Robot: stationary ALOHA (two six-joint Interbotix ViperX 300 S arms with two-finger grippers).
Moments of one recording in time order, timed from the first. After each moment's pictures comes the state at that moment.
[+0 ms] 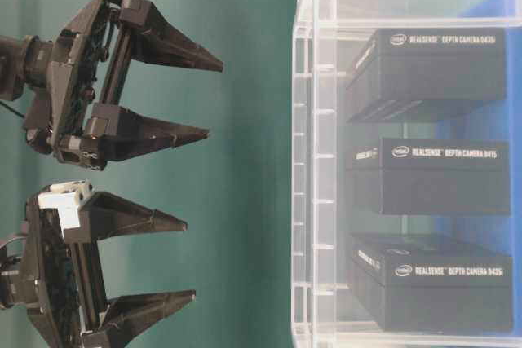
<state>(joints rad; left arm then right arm) 0.33 0.04 -0.21 0.05 1.51 -1.06 -0.29 0.06 -0.18 -0.10 1.35 1.11</state>
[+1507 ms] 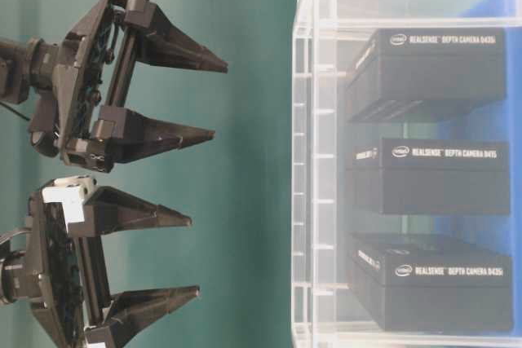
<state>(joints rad) 0.32 0.06 -0.22 0.05 1.51 -1.06 -0.29 0.07 -0.18 -0.10 1.34 1.11</state>
